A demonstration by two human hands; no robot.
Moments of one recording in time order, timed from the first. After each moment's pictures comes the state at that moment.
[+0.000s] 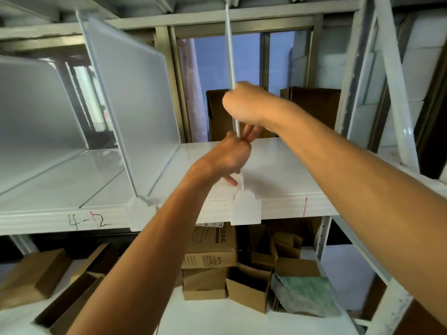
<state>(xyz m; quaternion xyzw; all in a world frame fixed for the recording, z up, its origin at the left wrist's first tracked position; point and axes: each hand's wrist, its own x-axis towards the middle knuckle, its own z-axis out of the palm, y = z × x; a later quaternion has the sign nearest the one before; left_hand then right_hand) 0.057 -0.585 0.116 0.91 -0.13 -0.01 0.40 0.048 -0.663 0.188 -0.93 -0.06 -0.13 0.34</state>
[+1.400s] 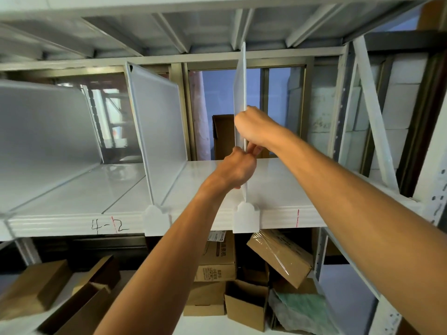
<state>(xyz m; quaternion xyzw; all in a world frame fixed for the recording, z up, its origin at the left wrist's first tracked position) 0.031 -0.591 0.126 0.88 -0.10 0.03 0.46 0.015 -0.656 0.196 -0.90 -0.02 -0.17 0.41</state>
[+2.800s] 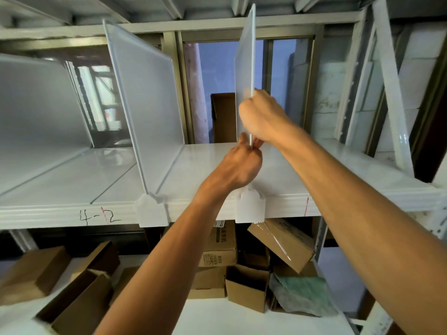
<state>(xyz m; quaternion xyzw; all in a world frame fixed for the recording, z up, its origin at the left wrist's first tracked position) 0.052 -0.587 0.099 0.90 -0.19 0.07 0.38 0.030 -0.659 0.174 -0.90 -0.04 -0.24 0.36</state>
